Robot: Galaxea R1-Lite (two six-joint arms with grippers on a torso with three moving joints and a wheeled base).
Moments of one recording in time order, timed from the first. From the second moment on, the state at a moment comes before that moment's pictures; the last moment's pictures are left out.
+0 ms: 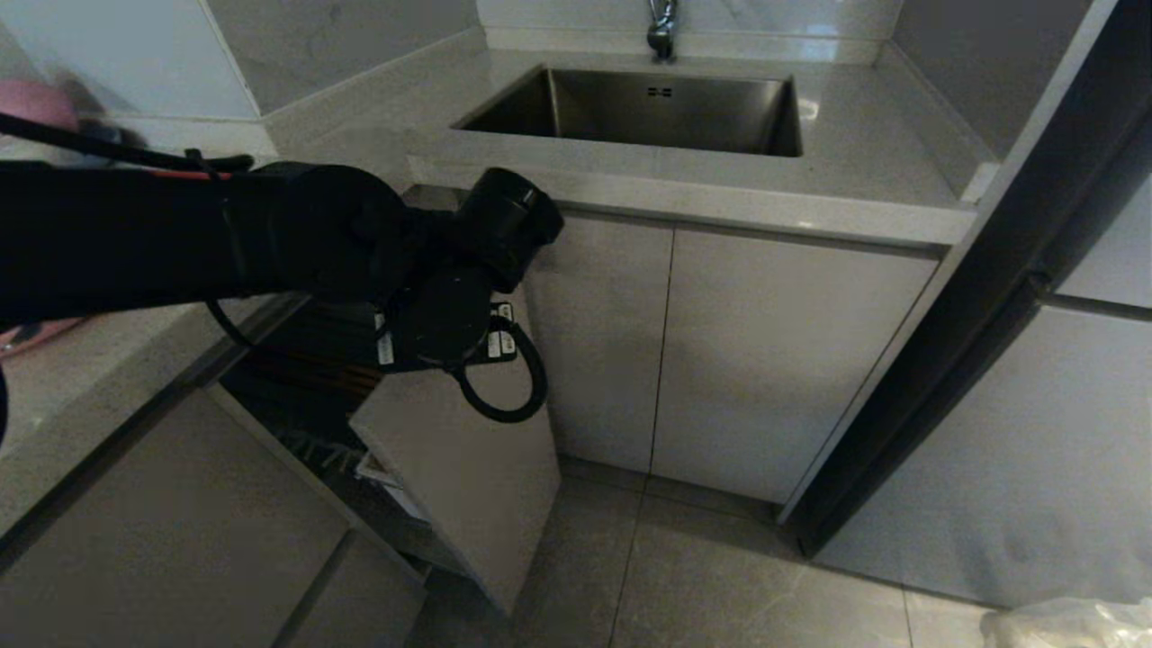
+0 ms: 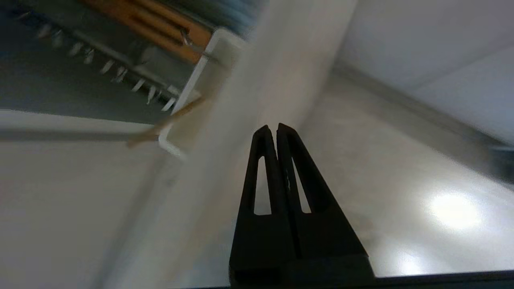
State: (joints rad) left arm -0.65 1.92 -1.74 0.71 0.82 -0.58; right arm -0.01 0.00 -0.06 0.17 0.00 0.00
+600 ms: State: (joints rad) left arm -0.56 1.90 -1.72 0.70 0.82 -0.51; right arm -0.01 0.00 -0.06 0.17 0.00 0.00
